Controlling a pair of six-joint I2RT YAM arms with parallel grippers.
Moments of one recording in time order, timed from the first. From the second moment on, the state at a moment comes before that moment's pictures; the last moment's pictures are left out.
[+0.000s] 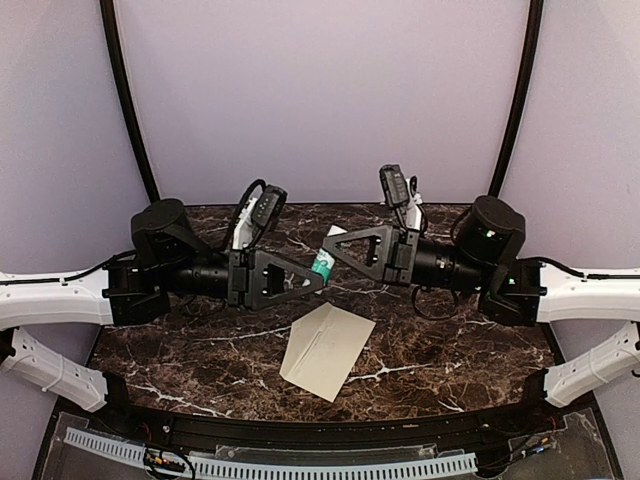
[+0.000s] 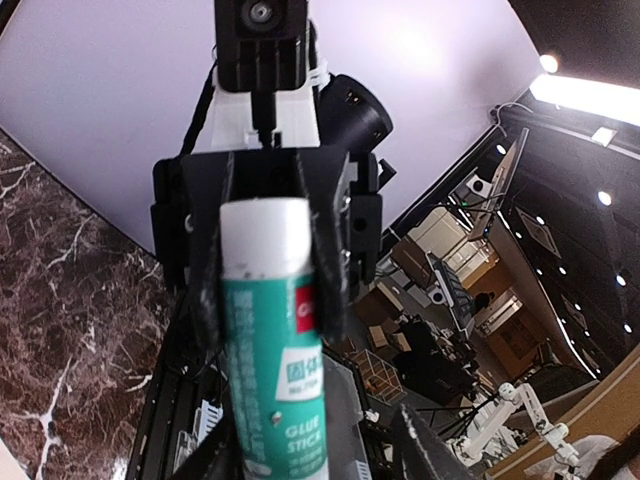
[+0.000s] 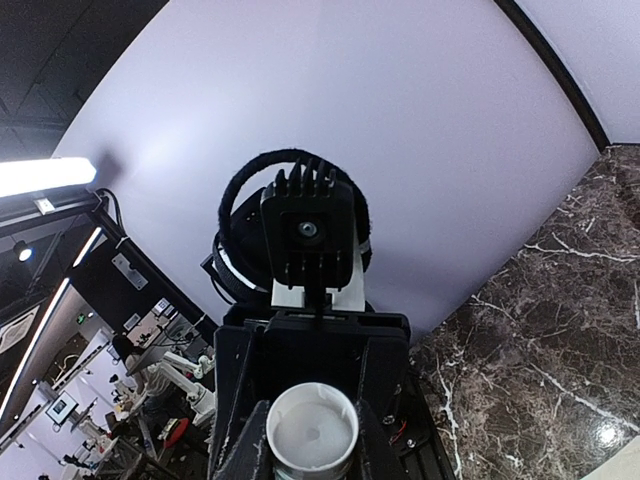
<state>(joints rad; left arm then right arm) -1.07 1.19 0.88 0.39 0.60 -0.82 1.13 1.20 0.88 0.50 -0.34 0.82</state>
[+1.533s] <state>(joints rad) -1.07 1.21 0.89 0.20 0.44 -0.74 1.14 1.22 1.03 0.11 -0.14 0.75</state>
